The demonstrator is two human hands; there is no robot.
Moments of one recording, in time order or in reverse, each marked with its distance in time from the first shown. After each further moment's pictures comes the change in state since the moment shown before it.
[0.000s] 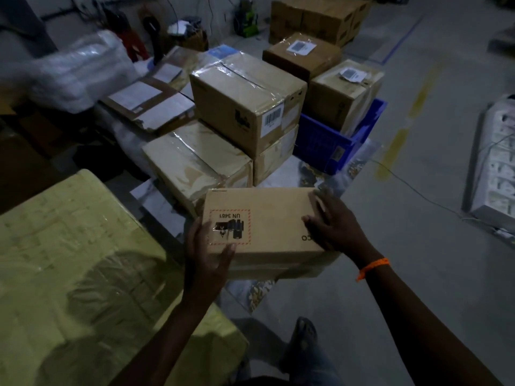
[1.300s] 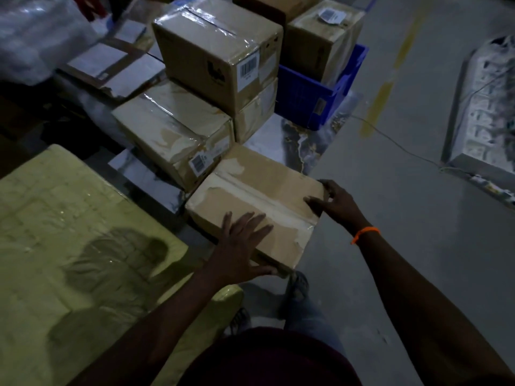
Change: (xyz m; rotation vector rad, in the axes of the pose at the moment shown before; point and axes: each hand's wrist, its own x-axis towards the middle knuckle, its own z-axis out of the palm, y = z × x) left_hand -0.055 -0.003 0.047 0.444 -0.656 0.647; right_hand -0.049 0.087 0.037 0.243 0.033 0.288
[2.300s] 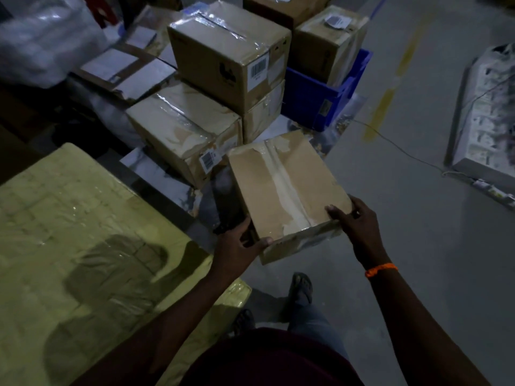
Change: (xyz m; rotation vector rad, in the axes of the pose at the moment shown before) left_hand -0.023 0.021 -0.023 -0.865 0.166 -0.587; right_hand -0.083 0.007 0.010 0.397 0.315 0.030
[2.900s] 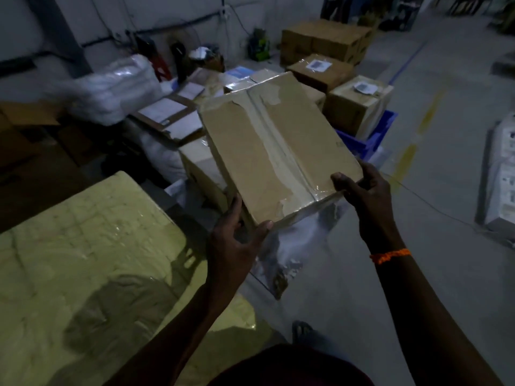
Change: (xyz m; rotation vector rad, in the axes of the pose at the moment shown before) left_hand -0.027 0.090 -0.101 0.007 0.573 0.236; right_hand 0.014 -0.185 0.061 0.303 -0.127 -0.300
